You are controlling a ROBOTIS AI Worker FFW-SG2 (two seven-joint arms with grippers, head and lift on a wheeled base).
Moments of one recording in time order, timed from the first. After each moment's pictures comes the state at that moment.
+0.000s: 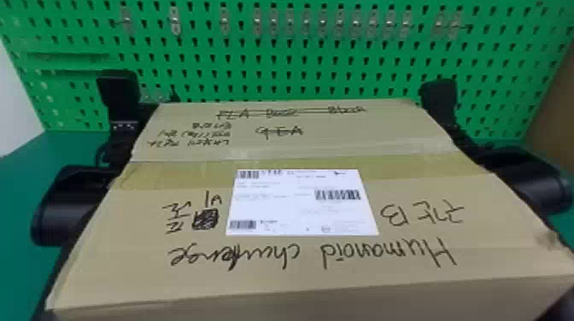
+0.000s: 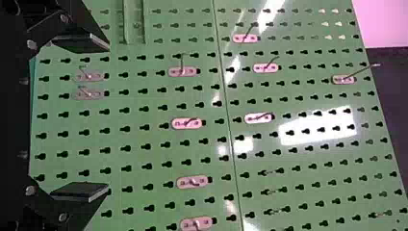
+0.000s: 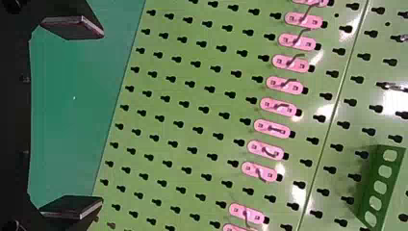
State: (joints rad) left arm -0.52 0.07 0.05 -1.39 -0.08 0.11 0.08; right arm -0.68 -0.20 0.21 -1.24 -0.04 0.40 -0.03
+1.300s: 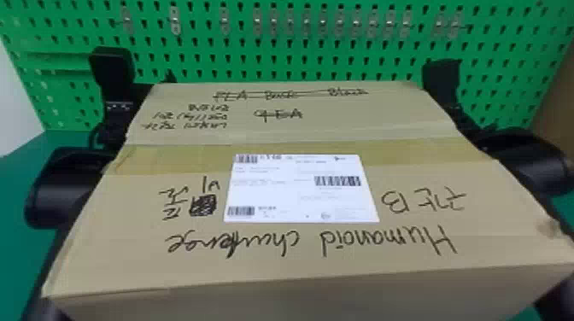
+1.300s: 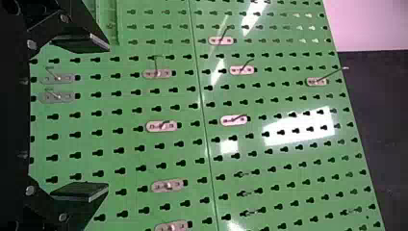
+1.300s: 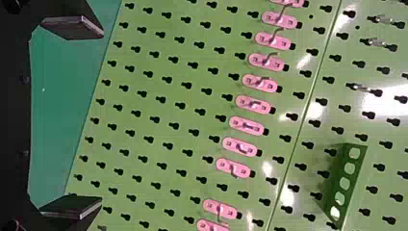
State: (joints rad) left arm -0.56 0.08 0.04 -1.41 -0.09 0.11 0.08; right arm -0.73 -0.21 0.23 -1.24 -0.03 0.40 -0.03
